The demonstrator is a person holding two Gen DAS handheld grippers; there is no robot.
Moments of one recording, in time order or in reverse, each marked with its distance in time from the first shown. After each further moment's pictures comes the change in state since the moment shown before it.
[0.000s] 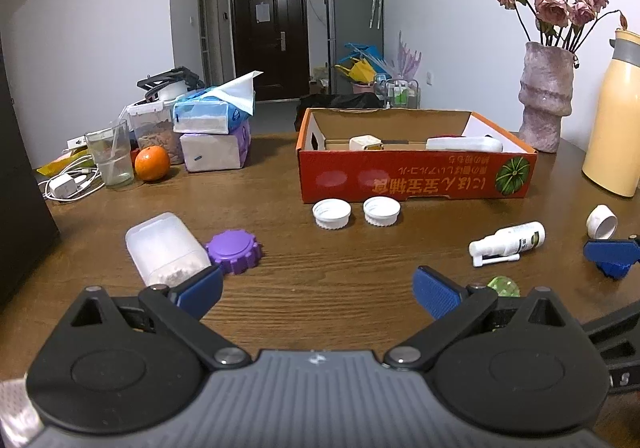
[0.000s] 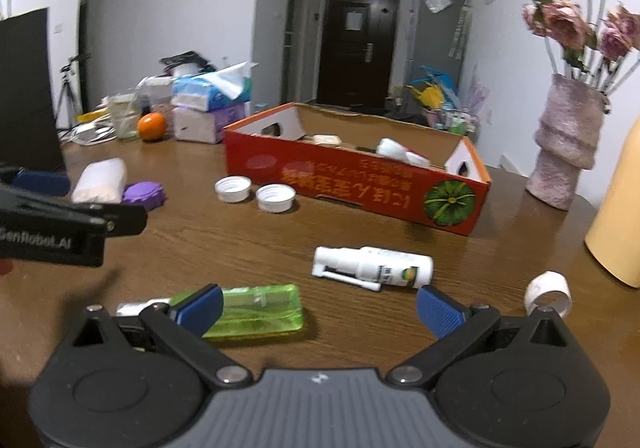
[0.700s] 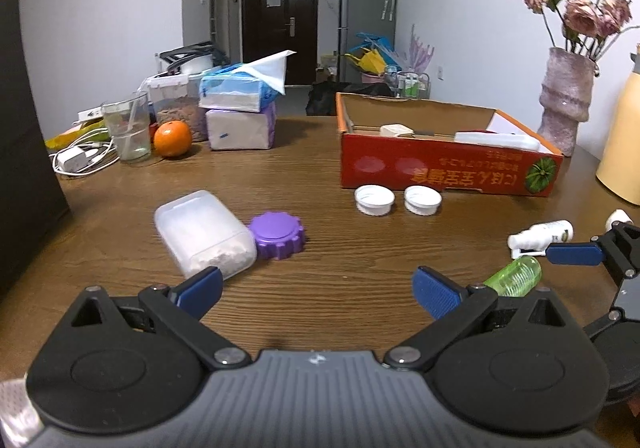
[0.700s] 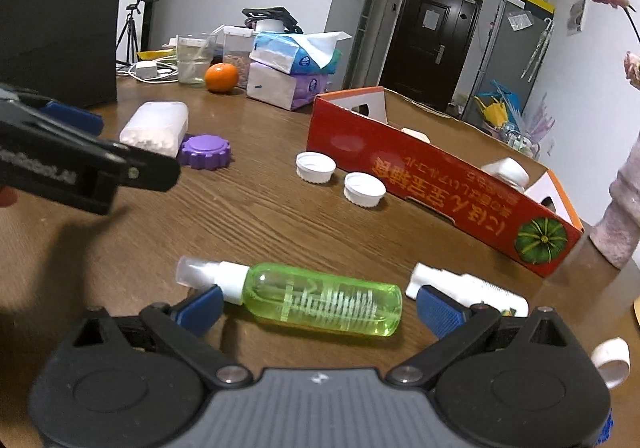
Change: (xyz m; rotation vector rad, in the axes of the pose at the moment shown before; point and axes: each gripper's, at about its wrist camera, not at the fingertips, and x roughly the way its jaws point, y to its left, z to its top) left arm 0.011 0.051 -0.005 -0.063 0.042 -0.007; right arm 0.042 0.056 0.009 -0.219 0.054 0.094
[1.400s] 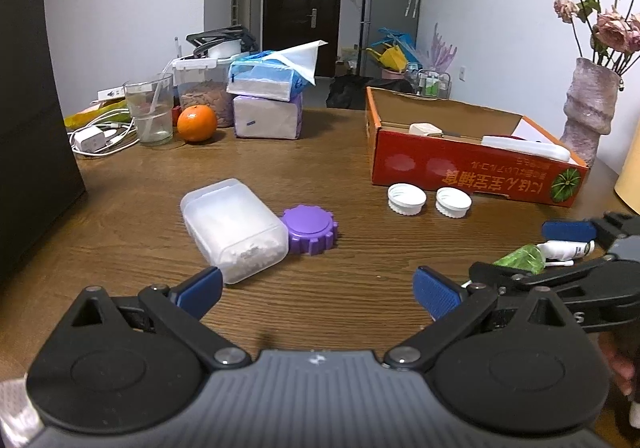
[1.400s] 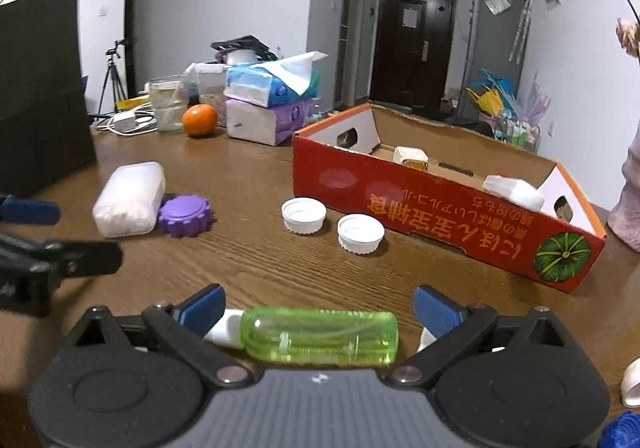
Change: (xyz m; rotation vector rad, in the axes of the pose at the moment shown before) left arm 0.008 0.021 0.002 -0.060 0.029 0.034; right arm 0.031 -0.023 0.033 0.159 -0.041 0.042
